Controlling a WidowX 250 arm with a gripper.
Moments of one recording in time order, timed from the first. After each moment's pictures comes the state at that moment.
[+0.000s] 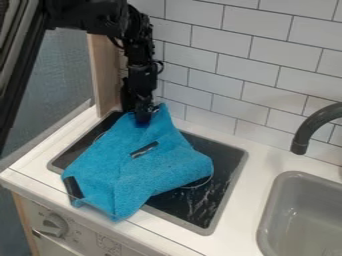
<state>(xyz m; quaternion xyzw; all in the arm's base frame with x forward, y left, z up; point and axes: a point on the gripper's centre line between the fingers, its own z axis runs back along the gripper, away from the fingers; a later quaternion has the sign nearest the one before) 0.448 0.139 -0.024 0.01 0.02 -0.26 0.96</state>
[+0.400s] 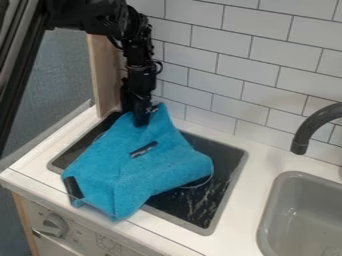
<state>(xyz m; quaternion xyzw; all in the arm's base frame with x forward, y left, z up) 0.447 0.141 -0.028 0.01 0.01 -0.26 0.97</state>
